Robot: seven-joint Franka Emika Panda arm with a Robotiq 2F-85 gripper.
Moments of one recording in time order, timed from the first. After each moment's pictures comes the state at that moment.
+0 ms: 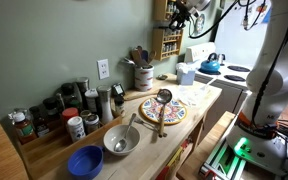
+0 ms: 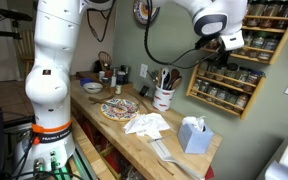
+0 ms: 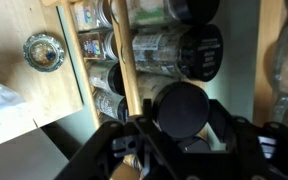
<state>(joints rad) -0.26 0.16 -0.27 -1.64 0.65 2.37 0.75</state>
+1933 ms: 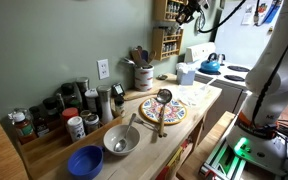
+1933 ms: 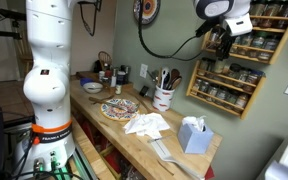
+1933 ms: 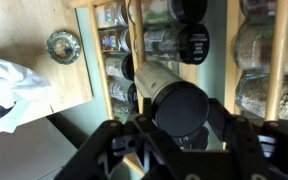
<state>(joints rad) -0.30 0.04 -0.29 -1.66 0.60 2.23 0.73</state>
